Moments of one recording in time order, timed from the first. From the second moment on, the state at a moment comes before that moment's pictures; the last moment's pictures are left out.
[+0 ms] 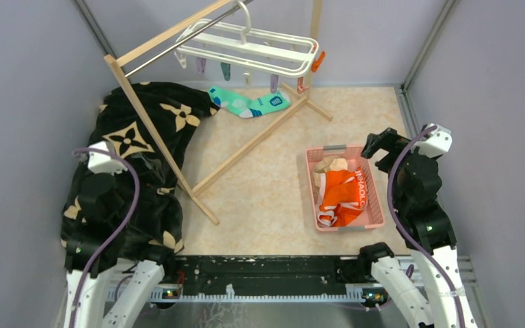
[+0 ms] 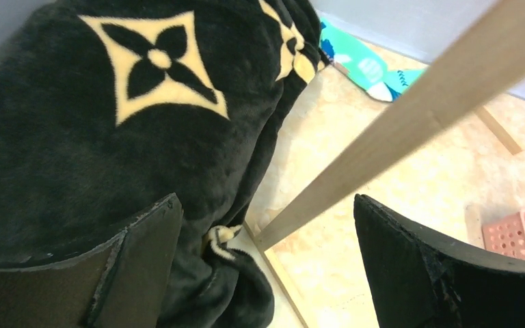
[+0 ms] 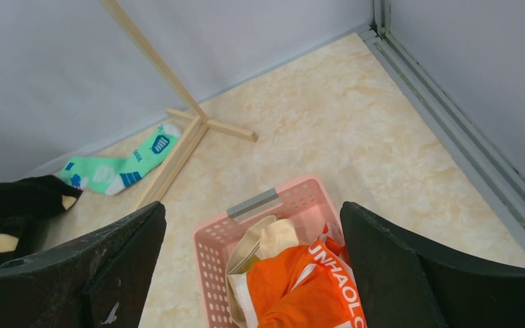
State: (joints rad) left arm -0.22 0.51 0.97 -0.71 -0.37 -0.35; right arm 0.24 0.57 0.96 -0.52 0.44 0.40
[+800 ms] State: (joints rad) left arm -0.34 0.40 1.08 -0.99 0.27 -0.25; right arm 0.23 0.57 0.94 -0.51 0.34 0.47
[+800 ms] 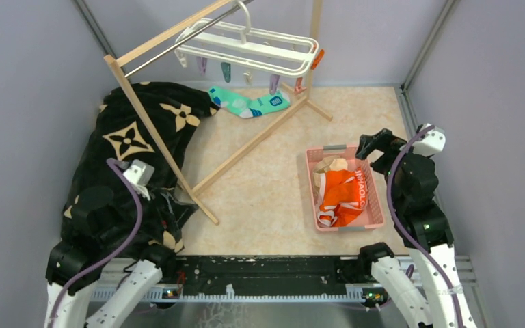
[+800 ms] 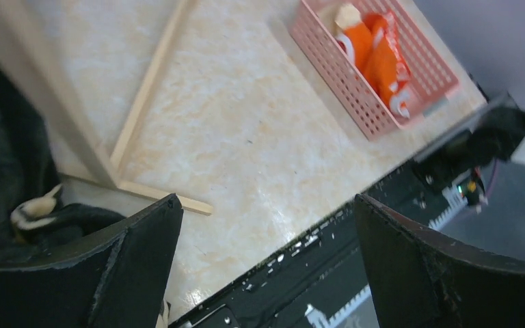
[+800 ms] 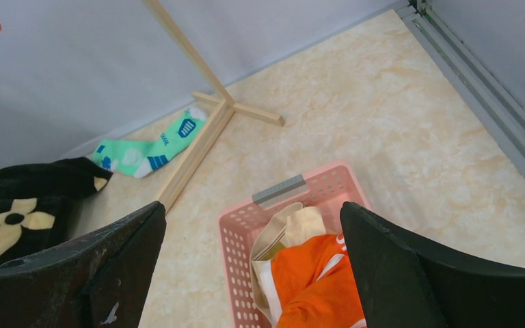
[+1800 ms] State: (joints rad) left arm -0.65 1.17 1.24 -0.65 -0.13 -0.25; right arm 0.23 0.93 0.96 -0.66 0.38 0.54
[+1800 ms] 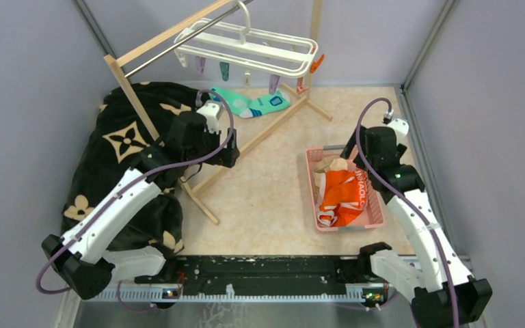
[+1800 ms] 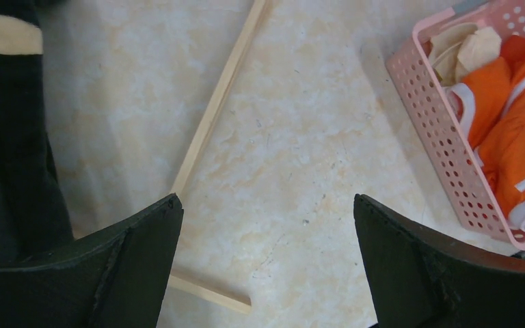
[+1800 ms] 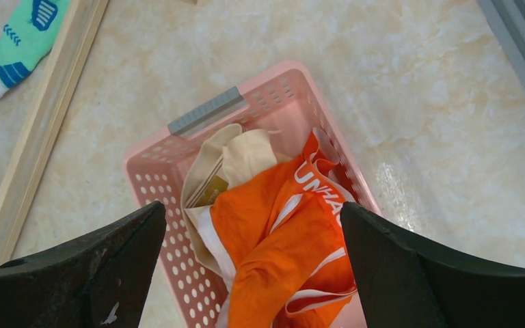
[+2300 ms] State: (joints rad) left arm -0.53 1.05 1.07 -0.60 -0.28 -0.30; right arm 0.23 0.79 0.96 -0.51 0.10 0.28
